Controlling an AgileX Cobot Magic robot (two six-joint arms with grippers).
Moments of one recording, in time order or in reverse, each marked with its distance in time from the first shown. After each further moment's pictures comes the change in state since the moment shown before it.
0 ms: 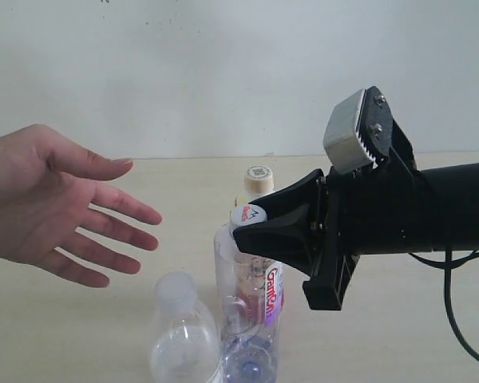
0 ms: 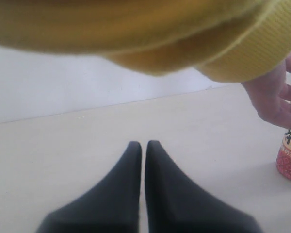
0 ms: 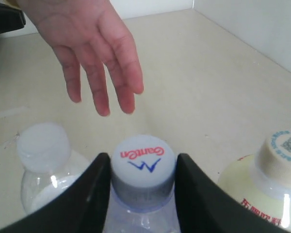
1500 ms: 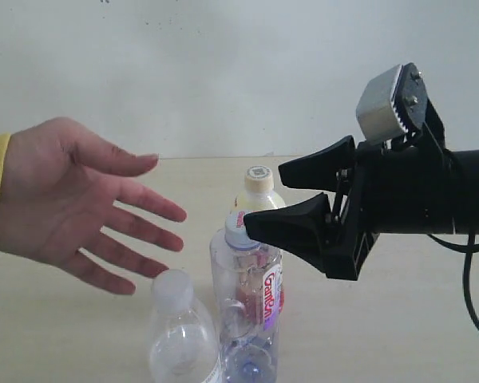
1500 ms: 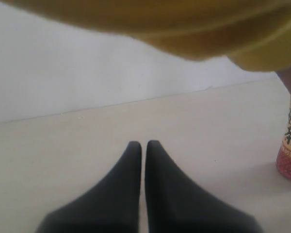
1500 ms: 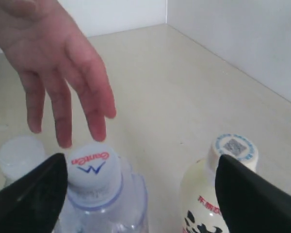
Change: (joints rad) left arm 0.000 0.000 0.000 0.000 0.000 0.000; right arm -0.064 -0.038 0.004 0.032 0.012 0.002
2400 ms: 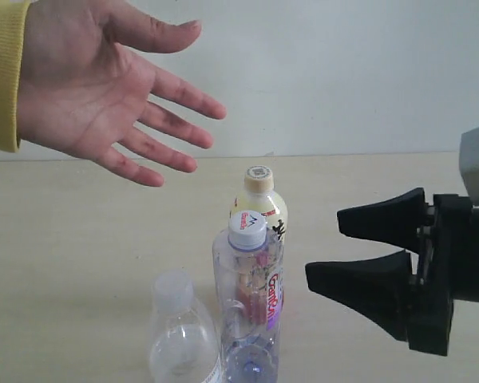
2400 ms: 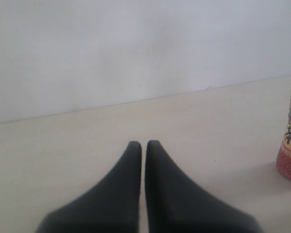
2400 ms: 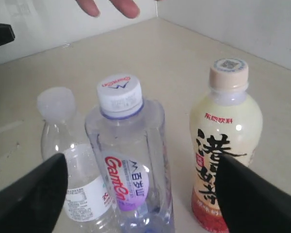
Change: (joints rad) left arm 0.000 0.000 0.000 0.000 0.000 0.000; right arm -0.182 -0.172 0.248 -0.010 0.128 0.004
